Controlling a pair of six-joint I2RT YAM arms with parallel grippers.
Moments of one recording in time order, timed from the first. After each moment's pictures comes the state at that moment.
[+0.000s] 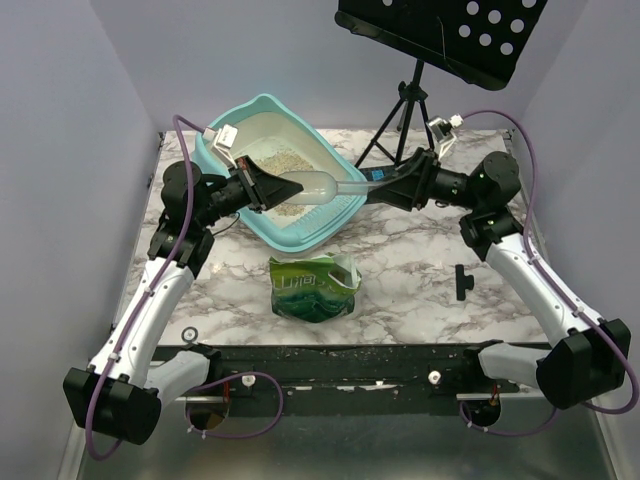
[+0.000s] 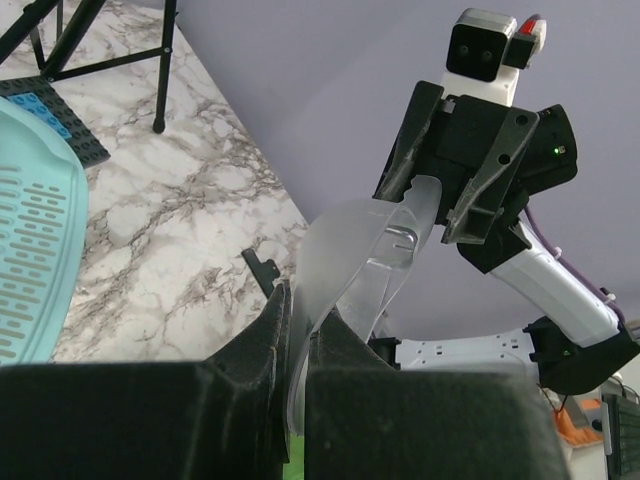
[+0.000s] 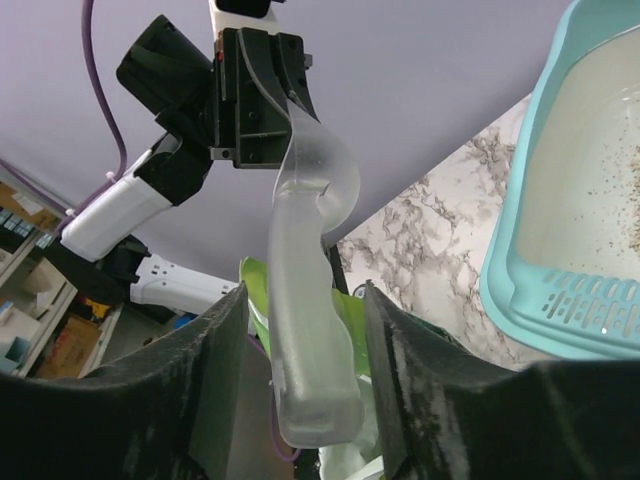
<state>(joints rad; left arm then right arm) -0.26 1.05 1.03 0.06 0.73 -0.89 0.31 1.22 1.03 0.42 -1.00 0.85</state>
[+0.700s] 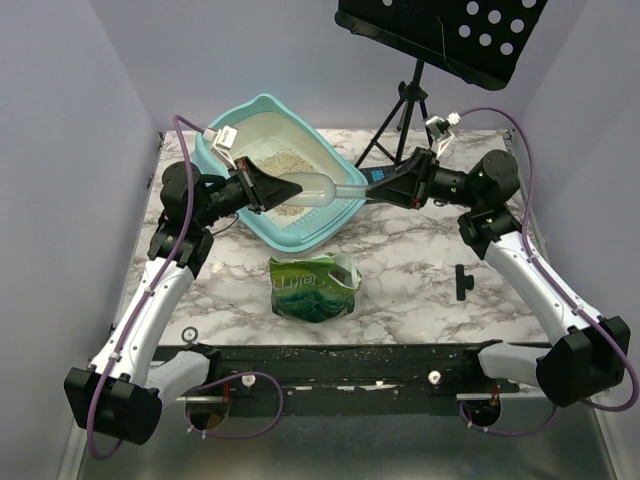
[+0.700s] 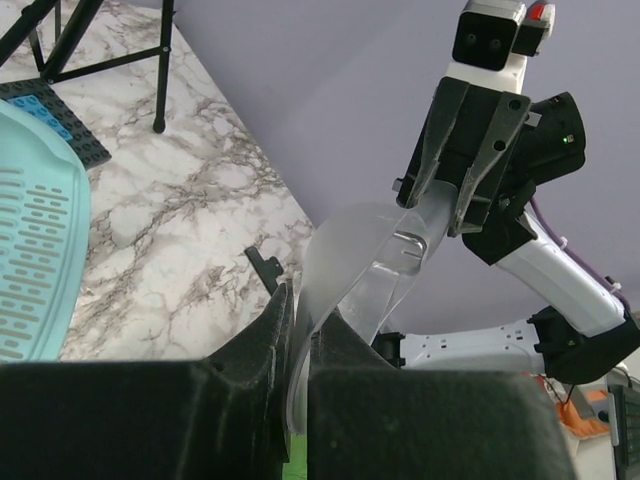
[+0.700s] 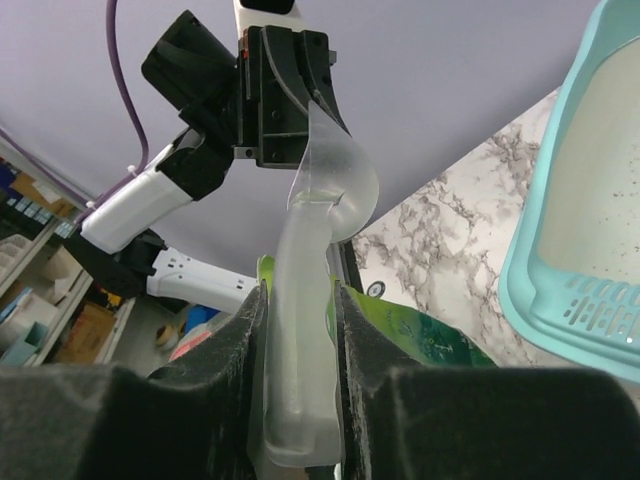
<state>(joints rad) -0.25 1.05 1.02 0.08 0.75 -0.88 0.33 1.24 1.05 0.47 -1.02 0.90</state>
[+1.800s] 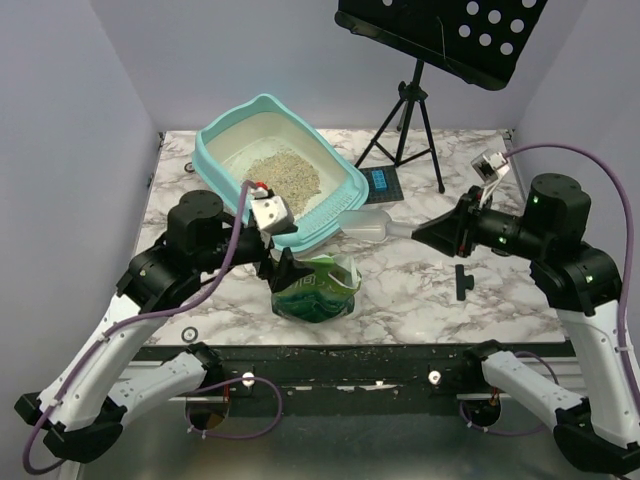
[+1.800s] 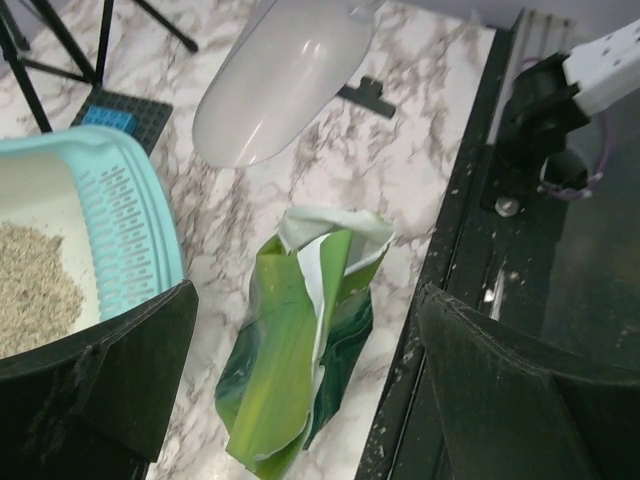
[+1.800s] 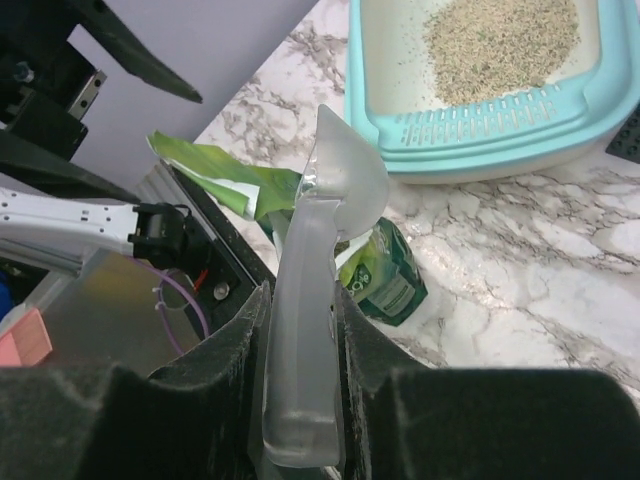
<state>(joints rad) -0.64 0.86 1.23 -0.64 0.58 0.11 0.34 0.89 1.37 -0.80 -0.64 0.24</state>
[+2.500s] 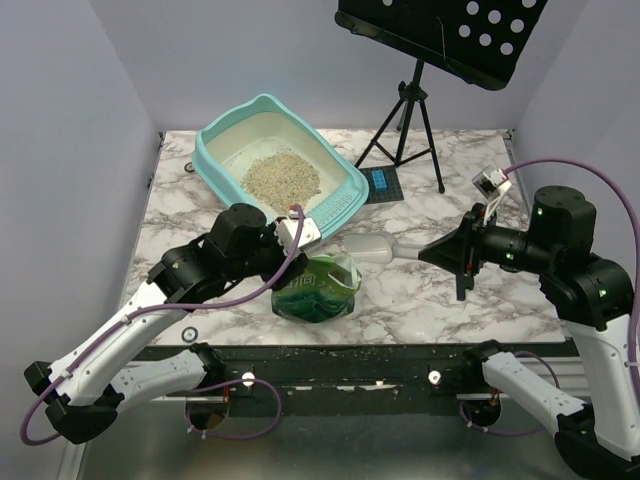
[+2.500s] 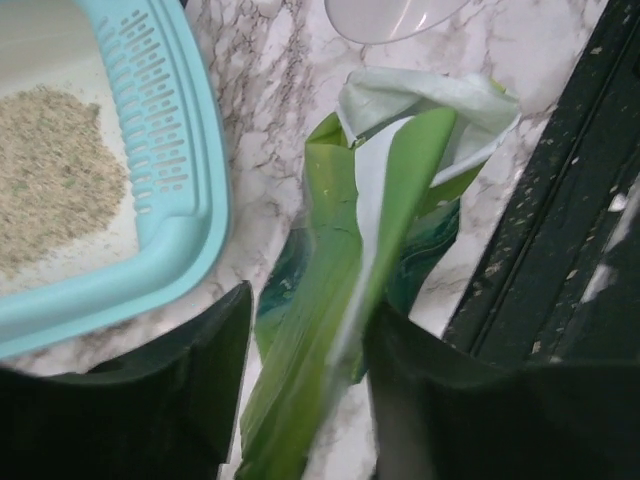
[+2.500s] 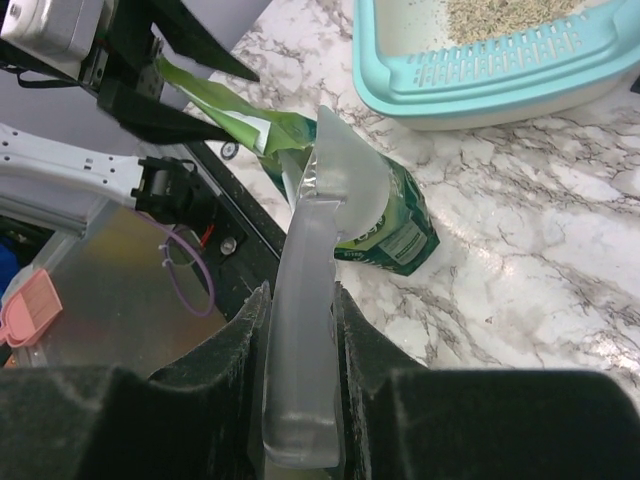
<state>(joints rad) -0.82 0.94 1.15 -0.81 0.17 0.27 0.34 0.84 1.39 -0.99 -0.64 0.19</state>
